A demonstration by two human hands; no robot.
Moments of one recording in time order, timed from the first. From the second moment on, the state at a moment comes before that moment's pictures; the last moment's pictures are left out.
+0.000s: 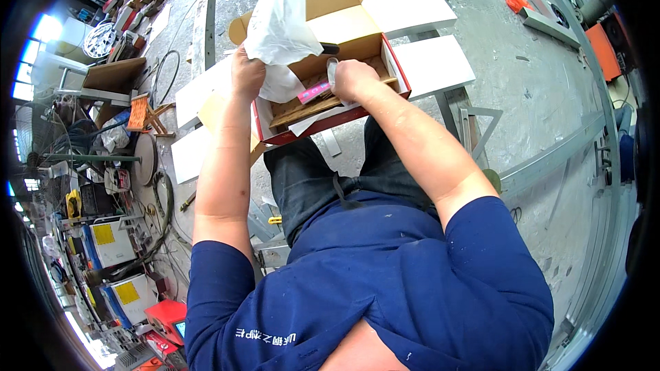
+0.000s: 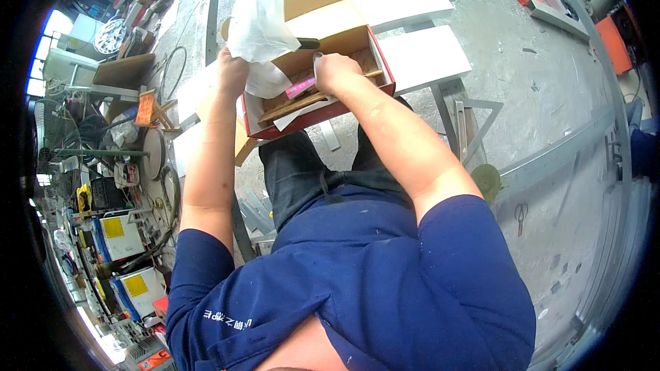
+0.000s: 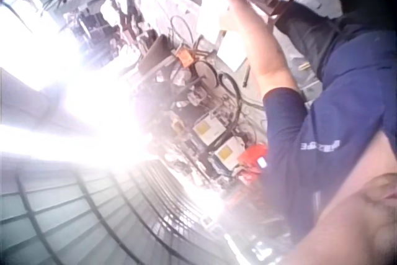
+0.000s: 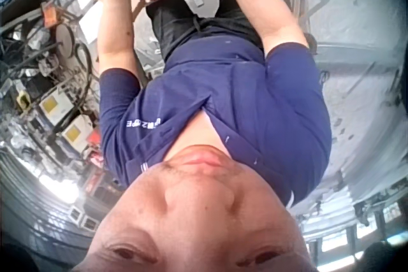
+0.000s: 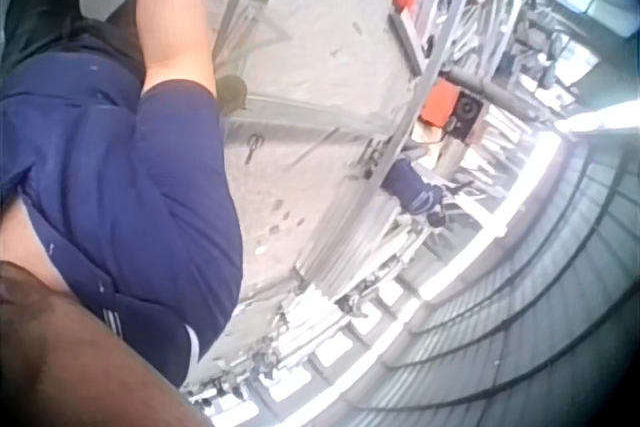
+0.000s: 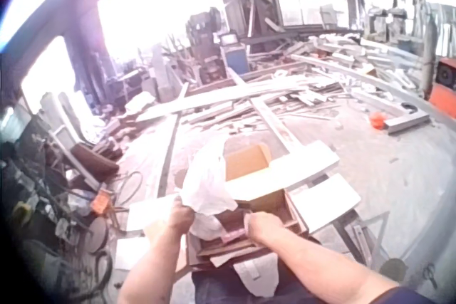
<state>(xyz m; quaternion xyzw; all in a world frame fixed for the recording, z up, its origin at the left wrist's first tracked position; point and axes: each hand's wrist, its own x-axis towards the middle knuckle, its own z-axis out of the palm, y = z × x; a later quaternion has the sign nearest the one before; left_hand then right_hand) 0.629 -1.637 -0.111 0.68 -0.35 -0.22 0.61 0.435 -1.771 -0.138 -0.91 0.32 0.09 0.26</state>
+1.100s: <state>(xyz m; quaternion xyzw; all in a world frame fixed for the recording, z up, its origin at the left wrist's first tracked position) 0.567 -1.595 -0.072 0.47 -0.29 -0.59 0.59 0.351 -1.777 -0.020 -0.87 0.19 -0.21 0.41</state>
